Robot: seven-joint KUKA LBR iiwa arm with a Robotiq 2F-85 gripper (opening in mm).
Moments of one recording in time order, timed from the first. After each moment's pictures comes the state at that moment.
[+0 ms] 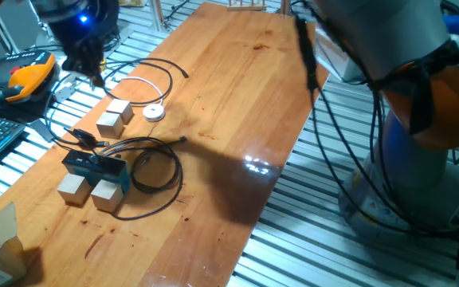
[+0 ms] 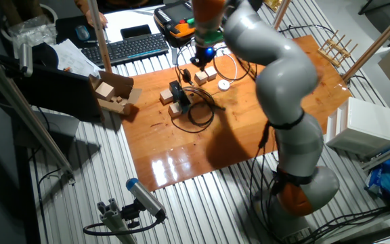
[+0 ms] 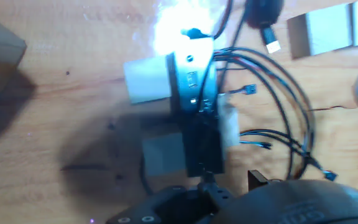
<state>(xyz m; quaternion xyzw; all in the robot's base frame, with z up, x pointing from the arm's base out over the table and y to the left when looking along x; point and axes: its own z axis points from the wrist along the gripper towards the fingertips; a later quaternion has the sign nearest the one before) 0.636 0.126 0.266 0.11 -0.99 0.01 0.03</state>
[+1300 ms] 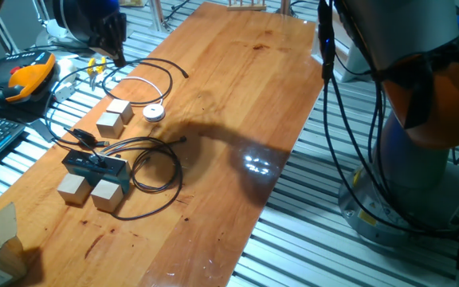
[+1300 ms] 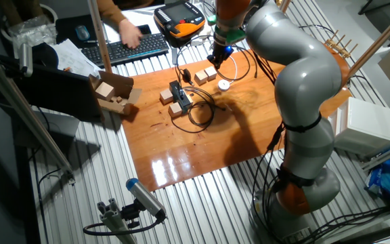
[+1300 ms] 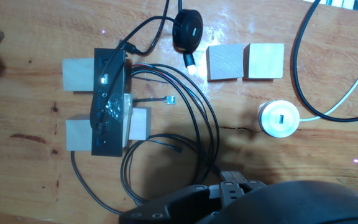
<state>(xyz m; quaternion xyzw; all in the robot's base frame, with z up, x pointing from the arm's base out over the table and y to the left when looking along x) 0.616 0.085 0.279 0.11 -0.99 -0.01 0.03</state>
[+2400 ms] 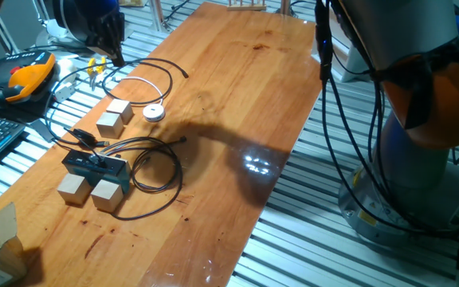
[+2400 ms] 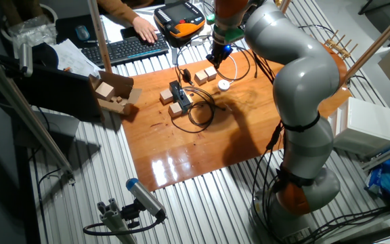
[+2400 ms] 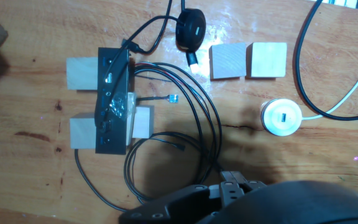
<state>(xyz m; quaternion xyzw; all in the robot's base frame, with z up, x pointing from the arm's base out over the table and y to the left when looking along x) 0.616 0.088 0.283 0.11 -0.99 -0.01 0.04</state>
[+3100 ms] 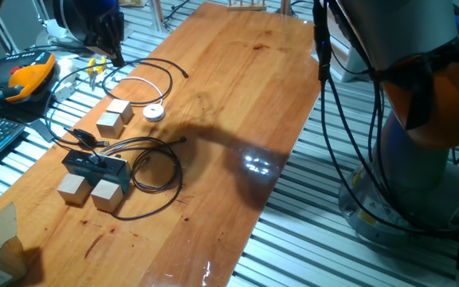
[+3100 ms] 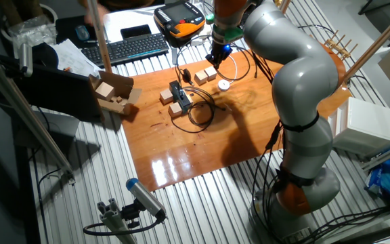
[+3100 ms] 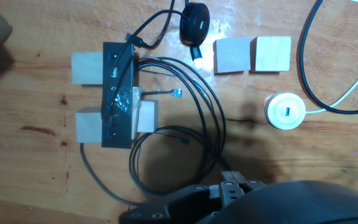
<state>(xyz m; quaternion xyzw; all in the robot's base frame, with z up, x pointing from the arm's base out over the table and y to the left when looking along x) 0.610 0.097 0.289 0.11 -0.99 -0.01 0.05</state>
